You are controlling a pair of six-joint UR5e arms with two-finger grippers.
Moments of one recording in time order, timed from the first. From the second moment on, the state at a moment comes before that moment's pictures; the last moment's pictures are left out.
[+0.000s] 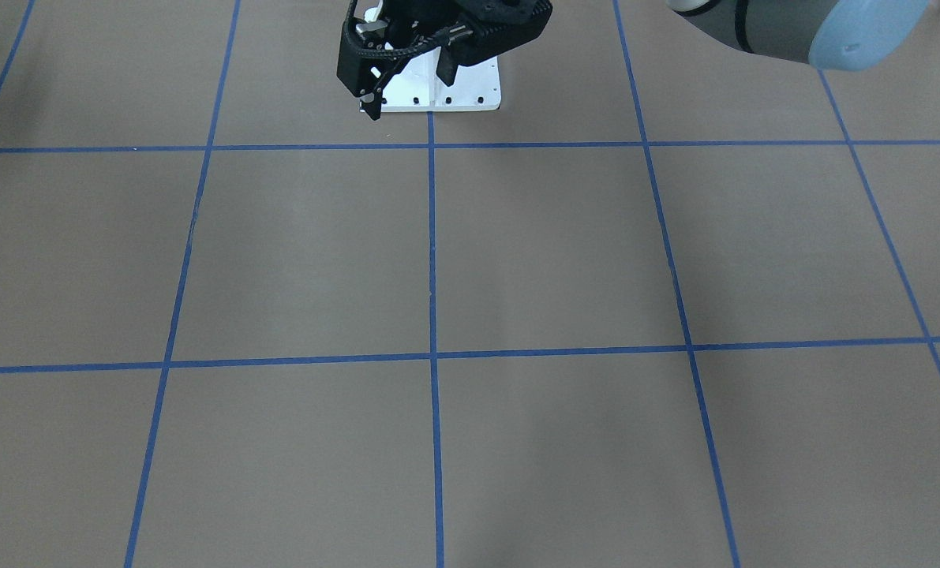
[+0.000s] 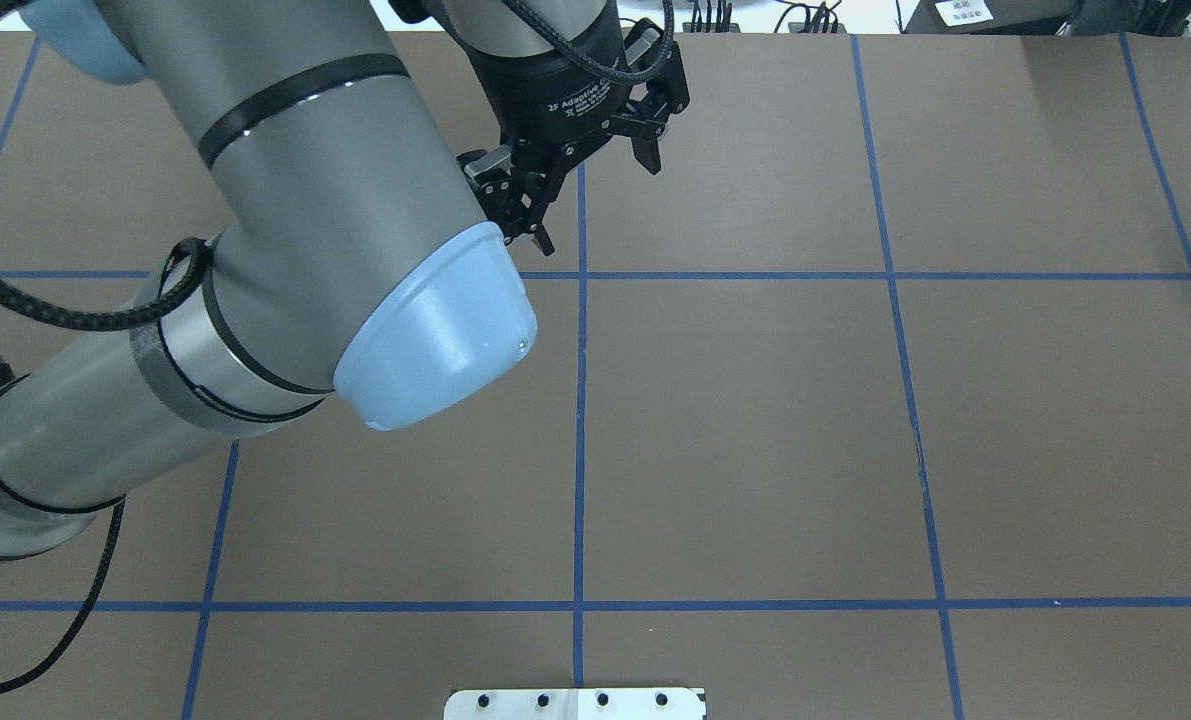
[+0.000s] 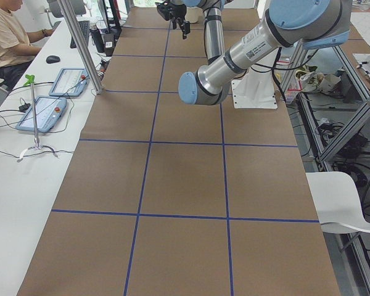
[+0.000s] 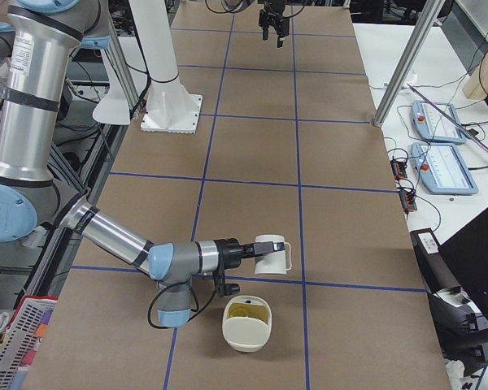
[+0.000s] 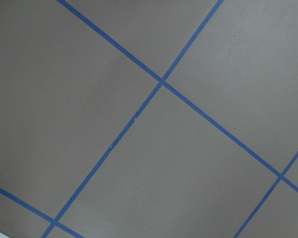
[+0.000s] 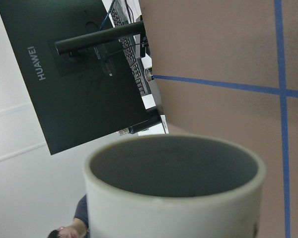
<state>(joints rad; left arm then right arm) -0.74 -2.71 -1.79 -1.06 -2.15 -1.75 1.35 -1.82 1.23 0.55 1.82 2.59</state>
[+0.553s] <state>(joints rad) -0.74 -2.70 -1.80 -1.06 -2.15 -1.75 1.11 -1.74 1.36 0.26 1.58 2.11</state>
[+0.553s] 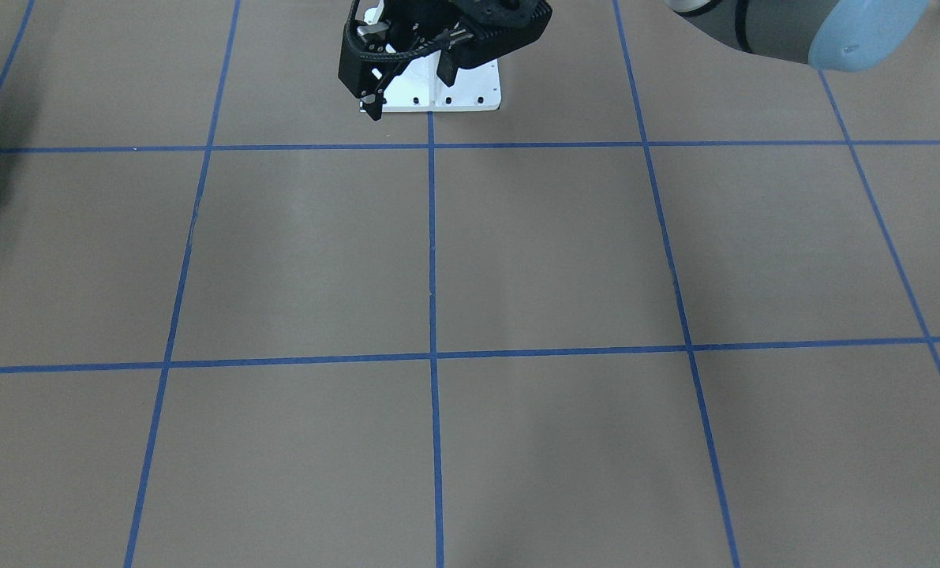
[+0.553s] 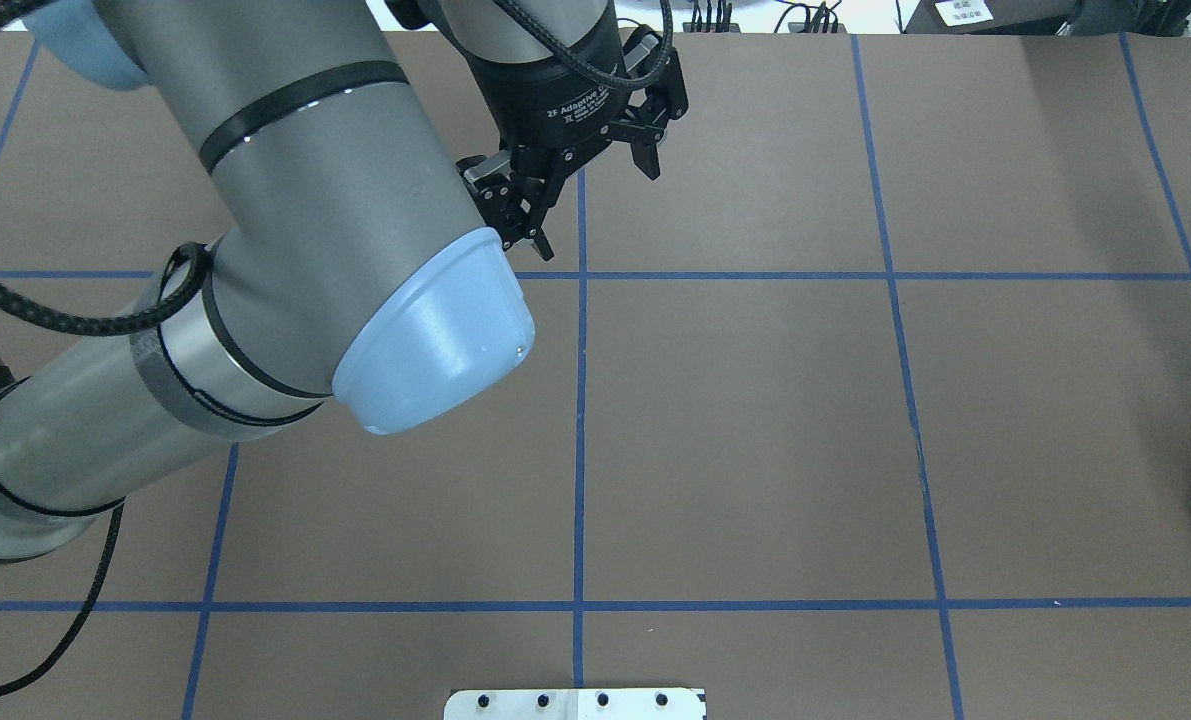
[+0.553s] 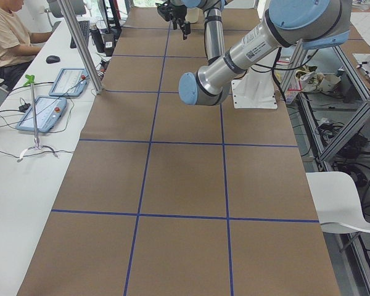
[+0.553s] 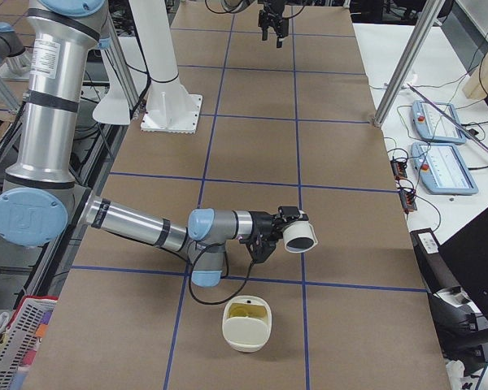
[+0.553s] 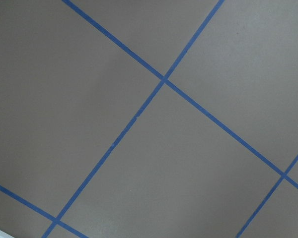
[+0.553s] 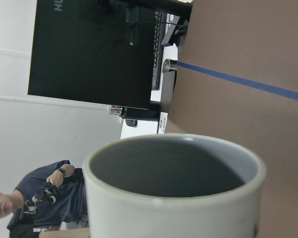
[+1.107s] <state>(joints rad) -0.72 -2.69 -1.78 -1.12 -2.11 -1.76 0.94 -1.51 1.45 -0.05 1.42 1.57</state>
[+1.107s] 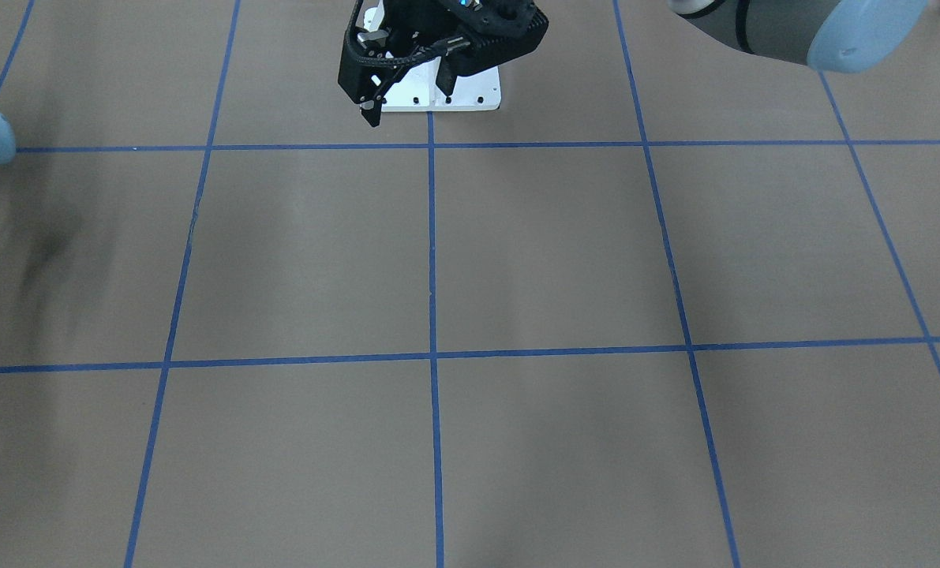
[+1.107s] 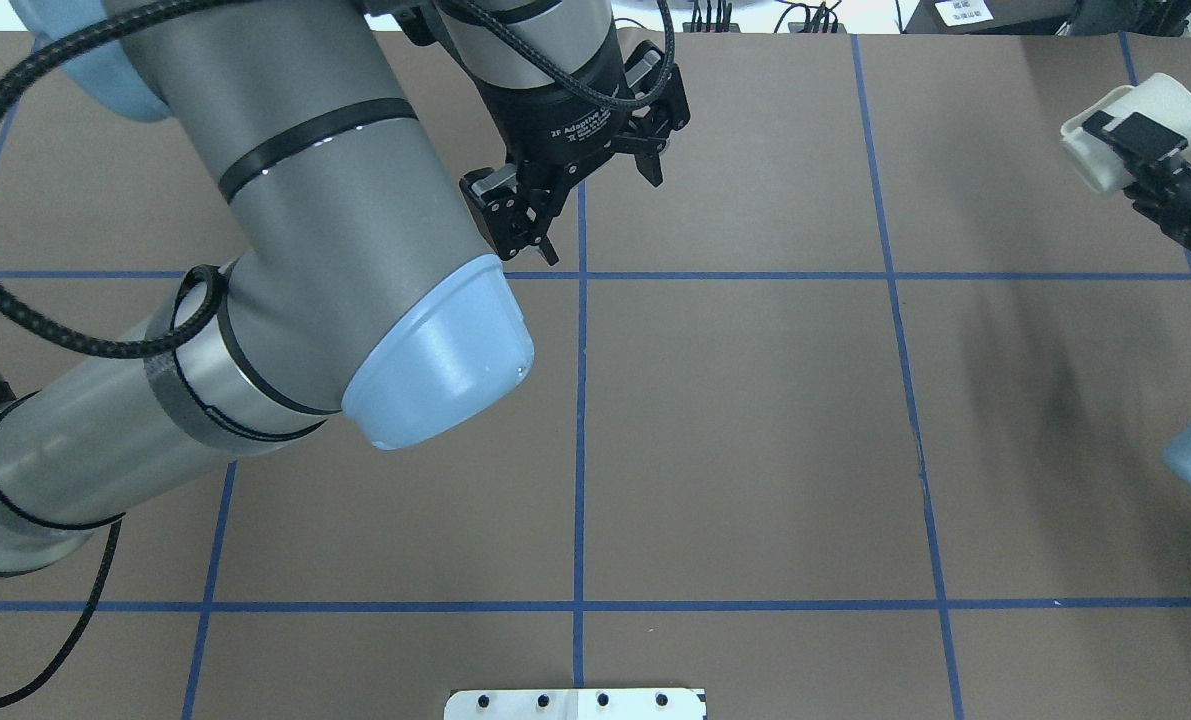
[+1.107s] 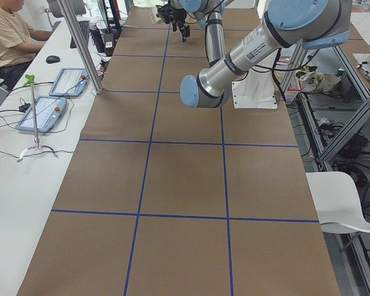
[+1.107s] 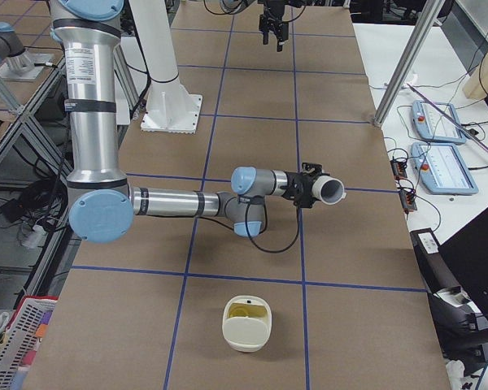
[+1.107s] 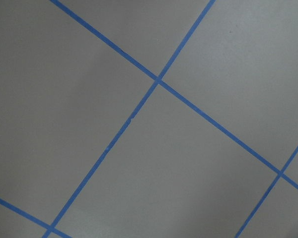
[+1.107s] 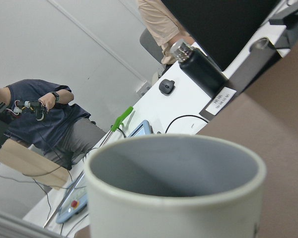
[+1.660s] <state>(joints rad) -0.72 -2.73 -1.68 -1.12 -2.07 -1.76 0.51 -1.23 1.65 -0.70 0.81 1.25</state>
